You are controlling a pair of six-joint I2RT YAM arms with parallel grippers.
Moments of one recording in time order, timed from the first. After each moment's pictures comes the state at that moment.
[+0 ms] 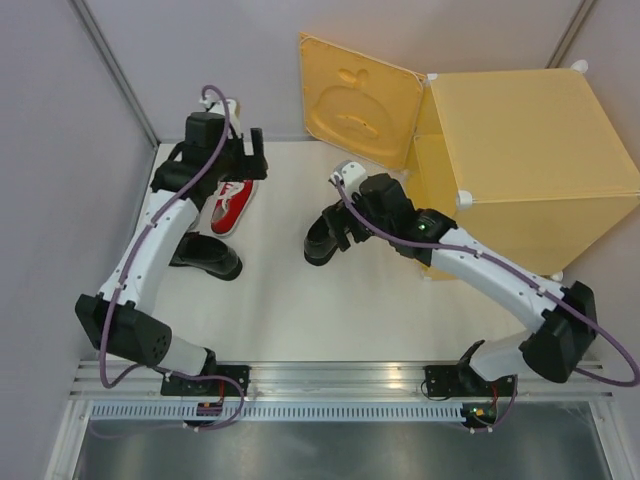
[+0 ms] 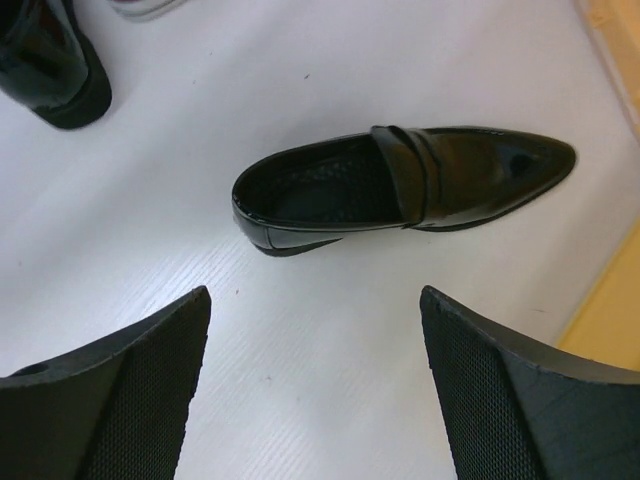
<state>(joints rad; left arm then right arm) -0.33 1.50 1.60 -0.67 -0.03 -0.17 0.77 1.35 1.21 -0.40 0.09 0.04</state>
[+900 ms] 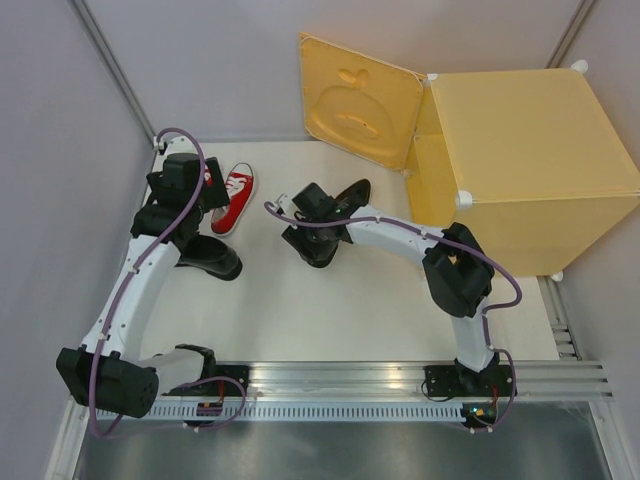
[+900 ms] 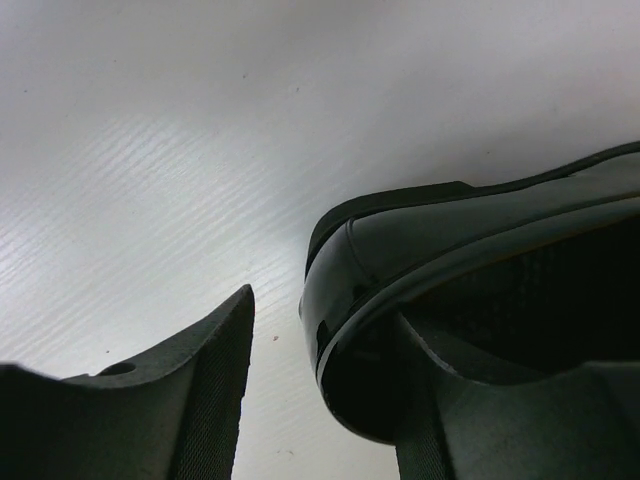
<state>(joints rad) -0.20 1.19 1.24 -0.64 -0.44 -0.28 0.84 2.01 1.60 -0.56 -0.10 -0.11</state>
